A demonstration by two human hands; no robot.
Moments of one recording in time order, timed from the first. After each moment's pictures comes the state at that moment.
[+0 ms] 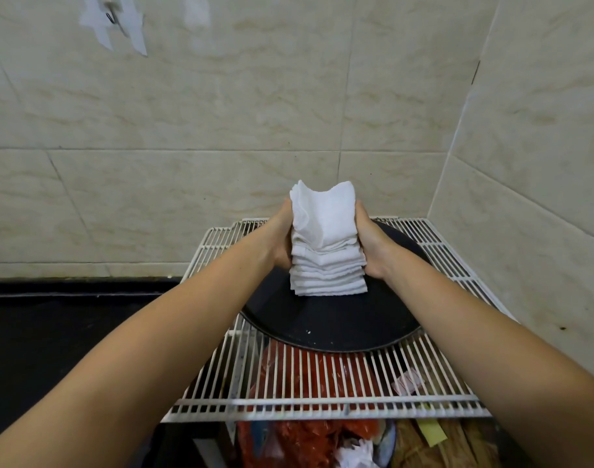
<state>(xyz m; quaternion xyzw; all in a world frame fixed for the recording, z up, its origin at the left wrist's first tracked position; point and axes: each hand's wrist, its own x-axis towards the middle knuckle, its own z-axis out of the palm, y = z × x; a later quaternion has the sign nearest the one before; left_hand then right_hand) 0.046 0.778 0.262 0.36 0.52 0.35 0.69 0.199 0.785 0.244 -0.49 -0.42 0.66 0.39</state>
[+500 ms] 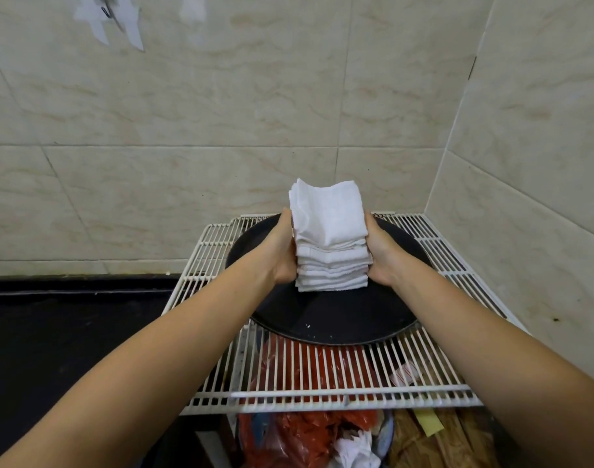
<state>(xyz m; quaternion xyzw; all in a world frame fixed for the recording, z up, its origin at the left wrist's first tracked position) 0.048 0.767 0.233 0.32 0.45 0.39 0.73 0.210 0.765 0.236 -0.50 -0.40 0.64 0.42</state>
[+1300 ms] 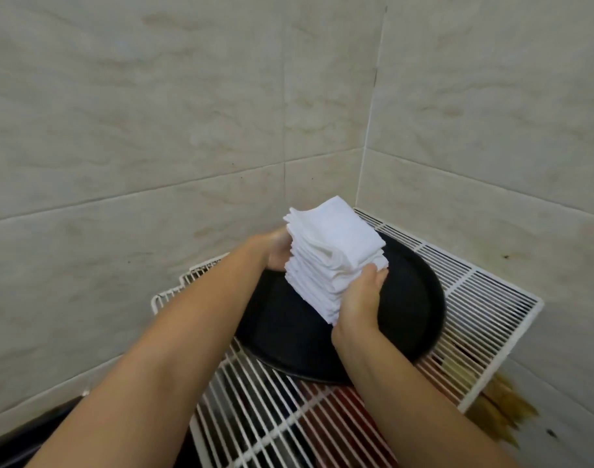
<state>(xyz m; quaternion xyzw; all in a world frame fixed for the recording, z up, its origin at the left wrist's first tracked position) 0.031 0.871 0.252 0.58 0.34 0.07 0.74 0.079 0.747 0.201 -0.57 -0.06 0.28 0.77</state>
